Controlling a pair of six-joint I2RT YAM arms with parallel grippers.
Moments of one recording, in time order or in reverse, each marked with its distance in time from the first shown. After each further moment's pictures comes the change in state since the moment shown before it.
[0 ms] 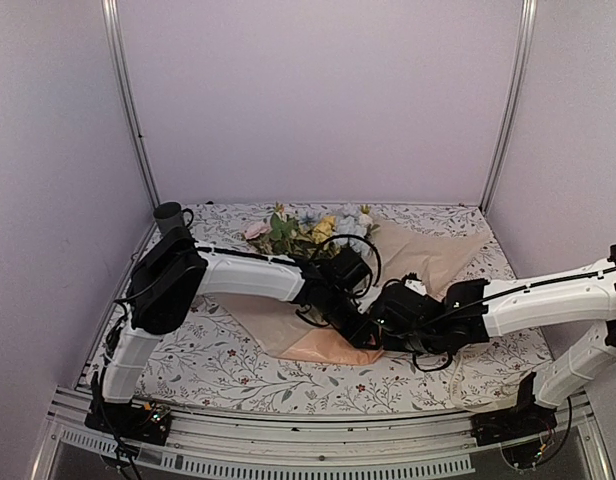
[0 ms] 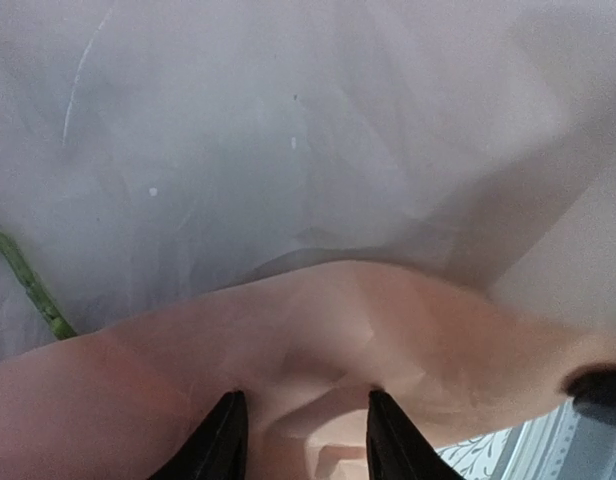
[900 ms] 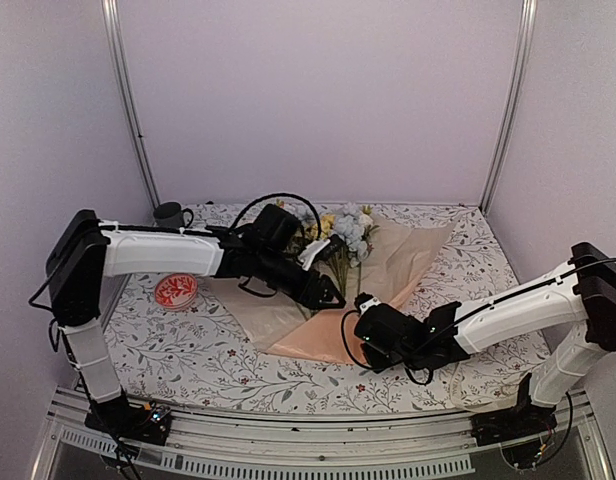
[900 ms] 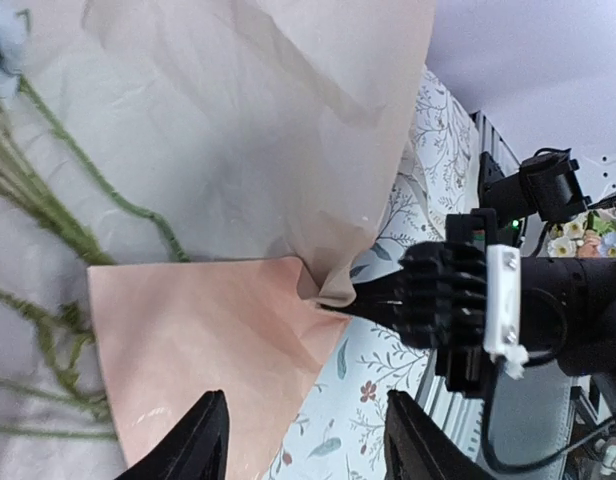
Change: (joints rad) left arm 0.175 -0.445 -0.410 0.203 0.148 -0.102; right arm 0.029 0.155 -0.099 0.364 0.009 -0.698
